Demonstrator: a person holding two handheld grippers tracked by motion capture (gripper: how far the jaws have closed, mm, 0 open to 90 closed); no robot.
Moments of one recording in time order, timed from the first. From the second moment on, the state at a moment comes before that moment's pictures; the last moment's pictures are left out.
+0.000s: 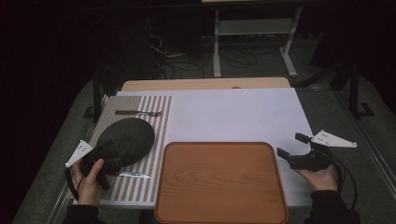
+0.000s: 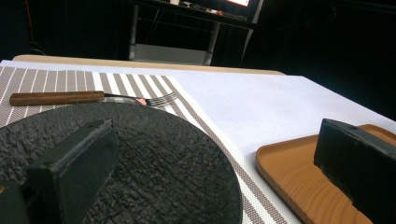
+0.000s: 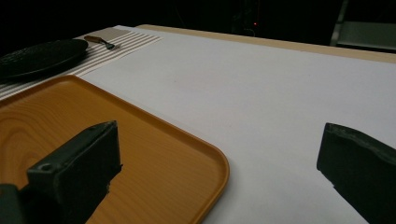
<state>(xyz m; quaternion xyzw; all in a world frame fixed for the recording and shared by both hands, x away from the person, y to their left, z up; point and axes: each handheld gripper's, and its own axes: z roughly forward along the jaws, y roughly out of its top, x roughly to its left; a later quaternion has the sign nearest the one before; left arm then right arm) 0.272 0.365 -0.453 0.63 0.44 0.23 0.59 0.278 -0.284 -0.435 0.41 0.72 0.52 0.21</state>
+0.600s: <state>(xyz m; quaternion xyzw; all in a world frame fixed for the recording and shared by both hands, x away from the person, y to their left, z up) 0.269 0.364 -0.447 0.62 0.44 0.24 0.60 0.277 -0.283 -0.435 0.41 0.72 0.52 0.21</state>
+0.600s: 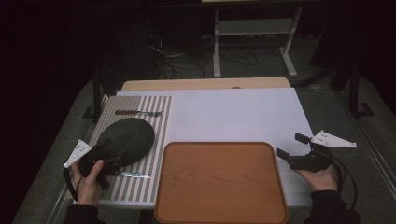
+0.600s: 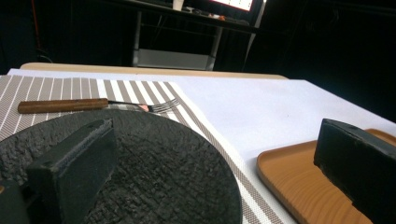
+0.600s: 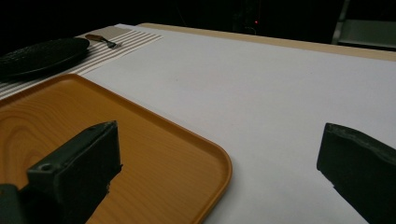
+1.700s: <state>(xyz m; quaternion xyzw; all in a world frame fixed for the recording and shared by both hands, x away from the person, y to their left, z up) 0.289 0.380 -0.388 0.69 0.42 0.26 0.53 0.276 -0.284 -0.435 0.42 0.72 0.52 0.20</state>
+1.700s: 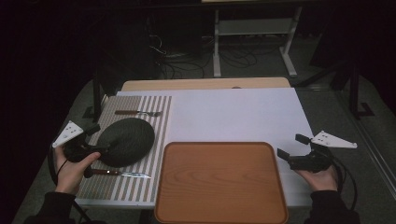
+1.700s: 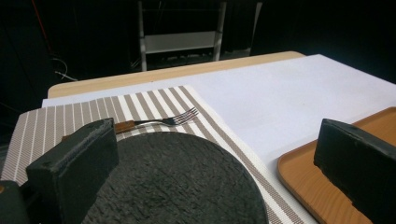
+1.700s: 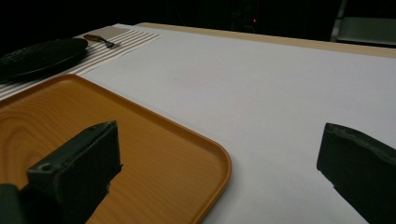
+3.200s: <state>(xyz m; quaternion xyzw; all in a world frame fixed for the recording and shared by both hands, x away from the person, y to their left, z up) 0.378 0.372 -0.327 0.80 0.34 0.28 0.41 0.277 -0.283 -0.438 0.42 0.73 0.51 0.19</state>
